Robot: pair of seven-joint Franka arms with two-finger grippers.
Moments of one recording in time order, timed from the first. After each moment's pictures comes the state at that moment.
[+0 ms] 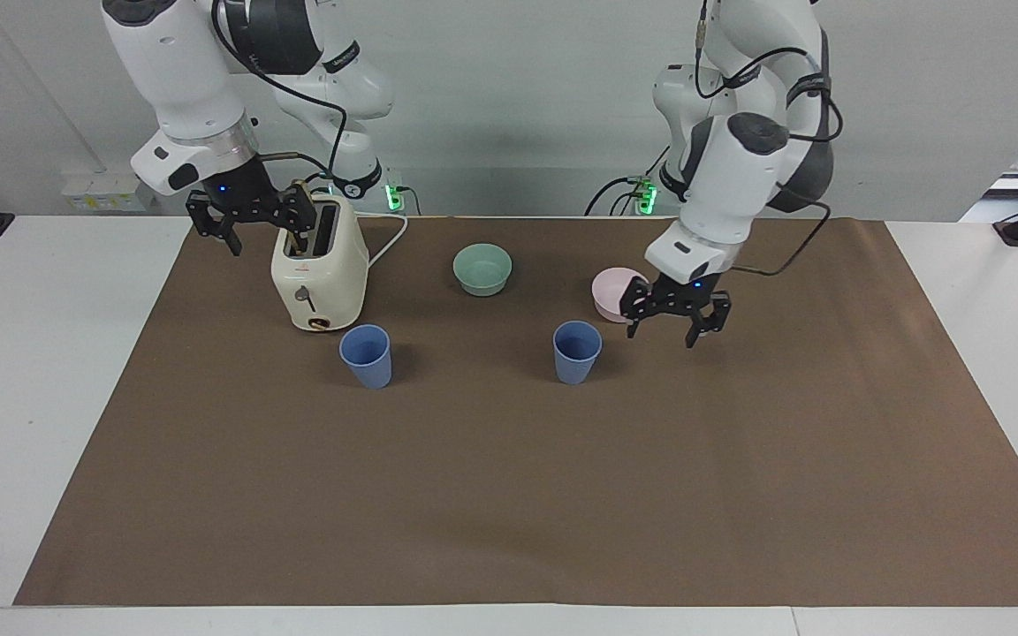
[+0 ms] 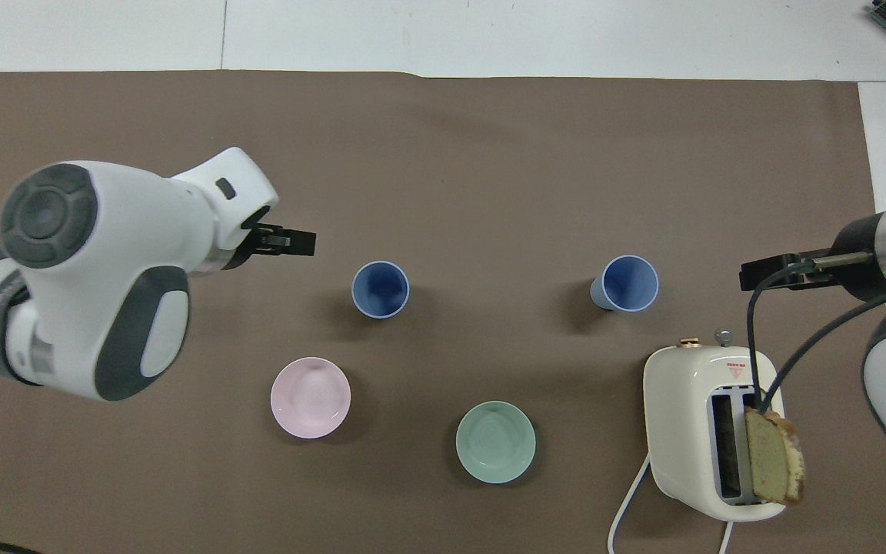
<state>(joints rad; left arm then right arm) -0.38 0.04 0.06 -1.92 -0.10 2.17 -0.09 -0.06 -0.09 0.10 -1.79 0.02 1.73 -0.02</state>
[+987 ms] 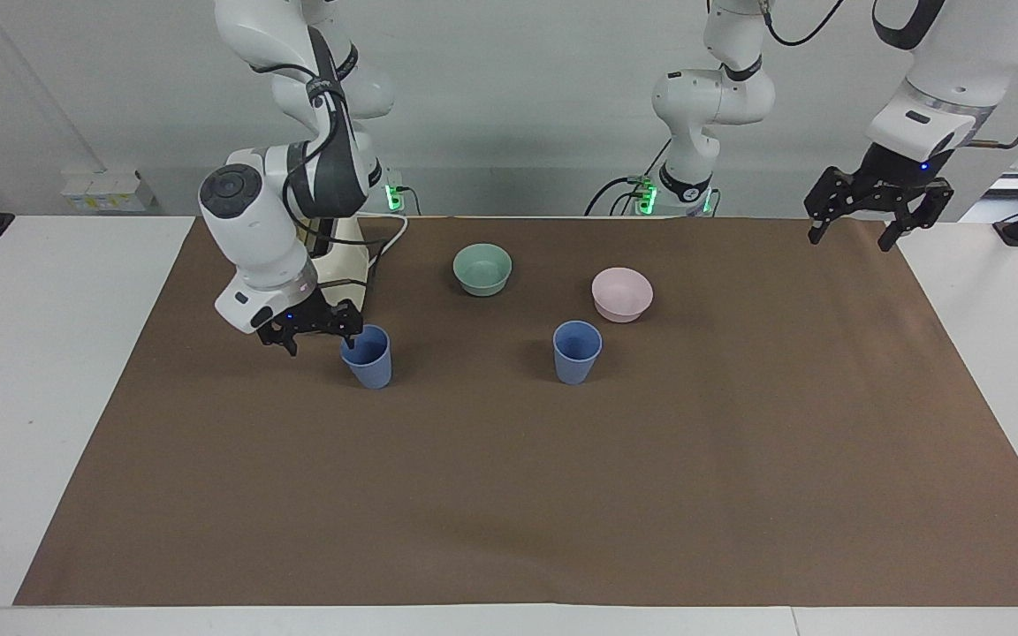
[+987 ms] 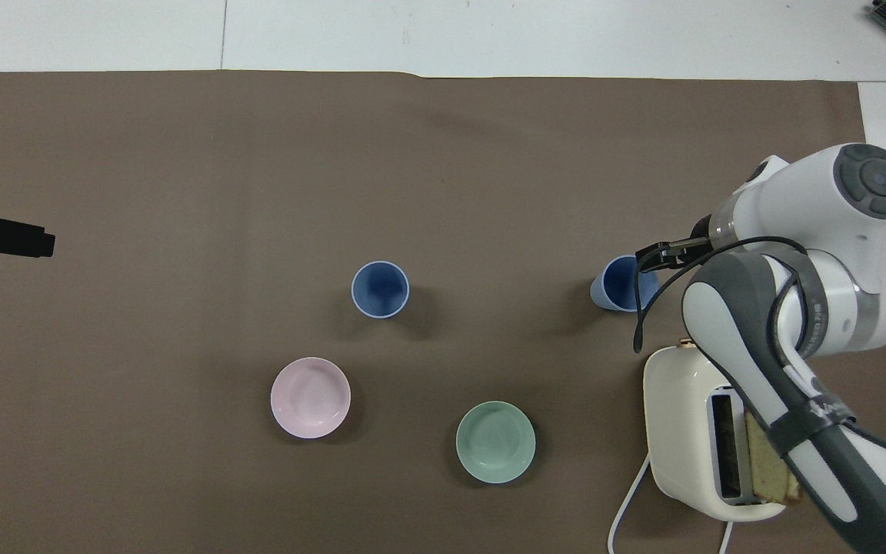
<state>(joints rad) -0.10 -0.05 0.06 -1.57 -0.03 1.60 0.14 -0.01 0.17 0.10 -1.94 0.02 2.10 -0.02</state>
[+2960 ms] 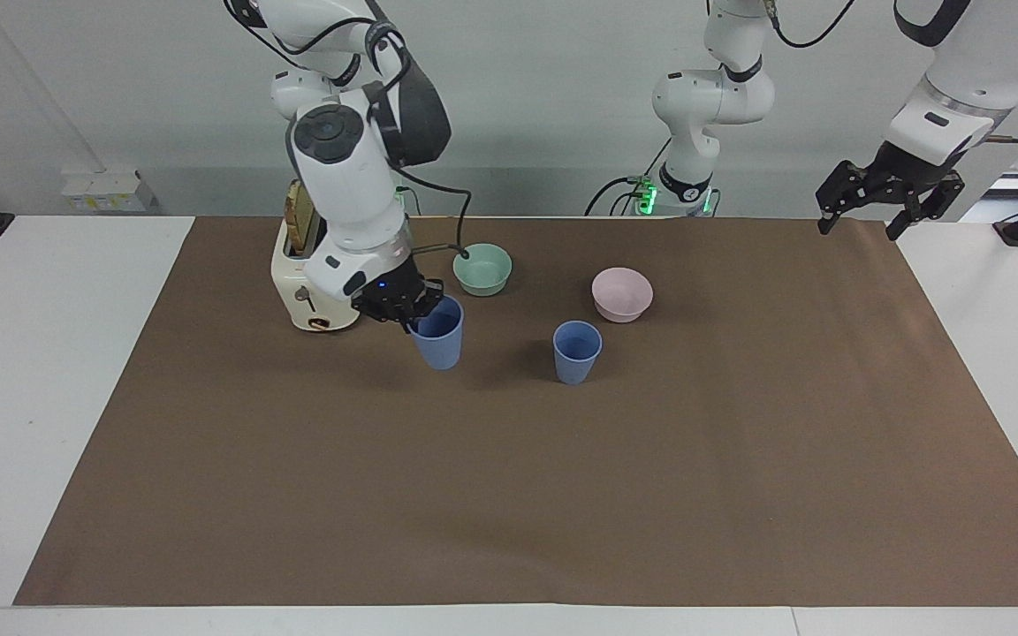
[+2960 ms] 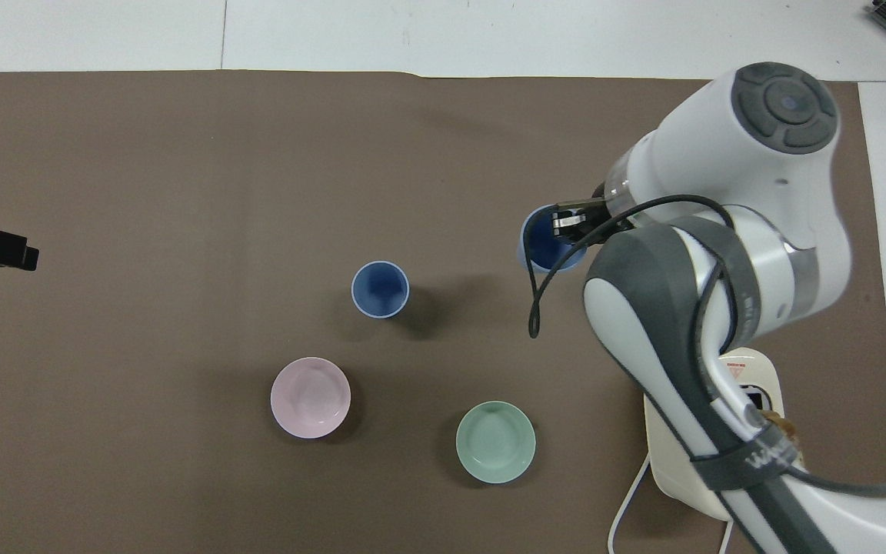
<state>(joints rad) -0.08 -0.02 0.07 -1.54 -0.03 1.53 0.14 0.23 0.26 0.14 -1.54 0.06 1.83 0.33</state>
